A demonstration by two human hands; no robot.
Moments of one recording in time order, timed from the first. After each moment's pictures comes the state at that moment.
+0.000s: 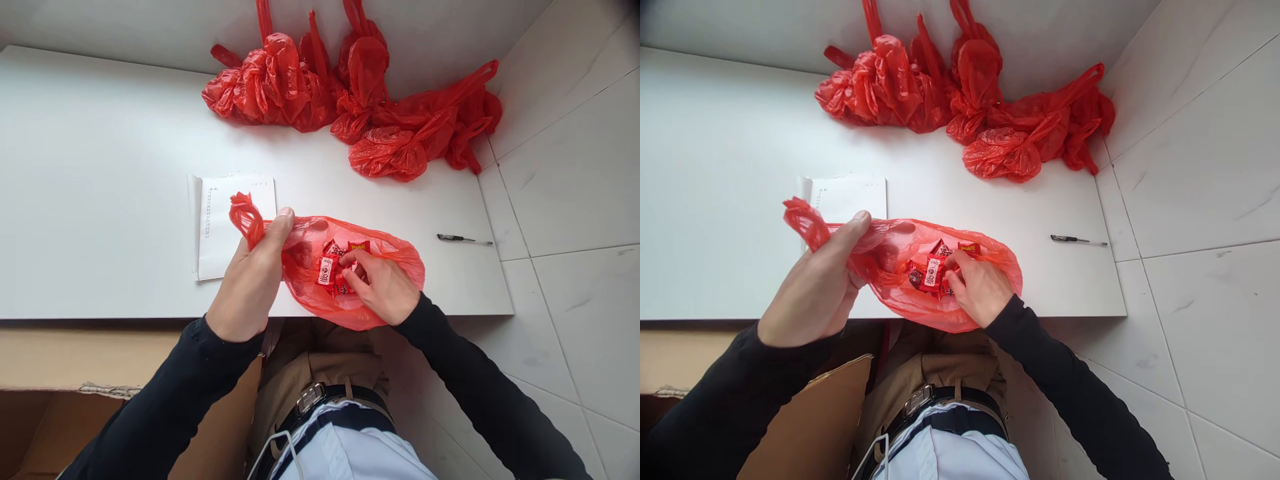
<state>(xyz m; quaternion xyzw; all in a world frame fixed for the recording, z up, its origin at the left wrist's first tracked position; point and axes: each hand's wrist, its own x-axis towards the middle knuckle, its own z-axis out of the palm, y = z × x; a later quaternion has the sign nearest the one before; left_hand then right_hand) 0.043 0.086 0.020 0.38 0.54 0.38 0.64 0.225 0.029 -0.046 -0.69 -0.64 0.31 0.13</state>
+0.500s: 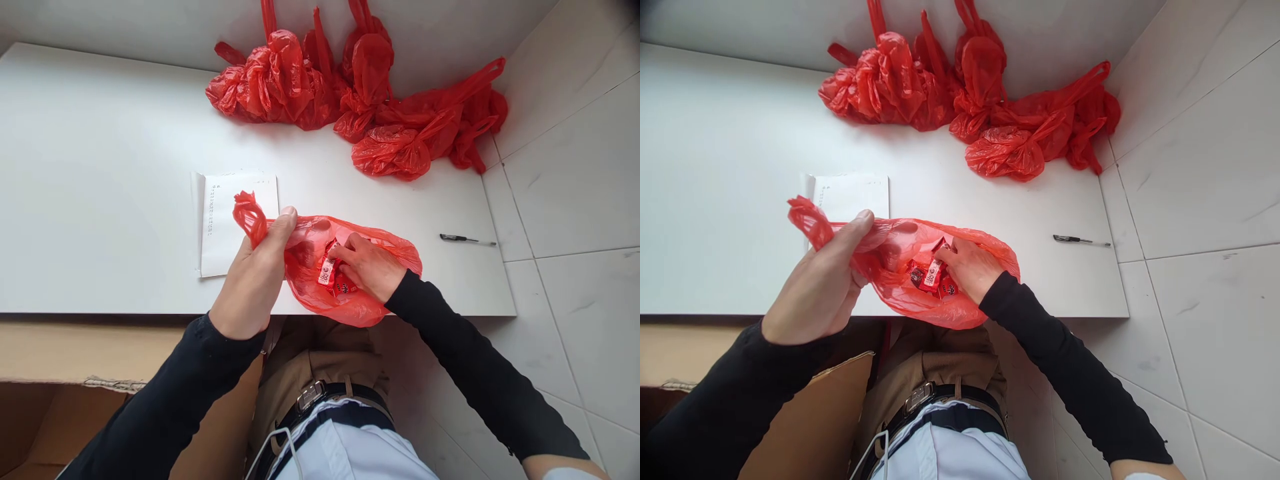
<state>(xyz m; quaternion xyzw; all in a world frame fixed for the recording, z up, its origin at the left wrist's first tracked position) 0.042 0.085 0.017 0.39 0.53 0.38 0.65 0.233 0.058 -0.064 -0.57 -0.80 0.21 0.04</state>
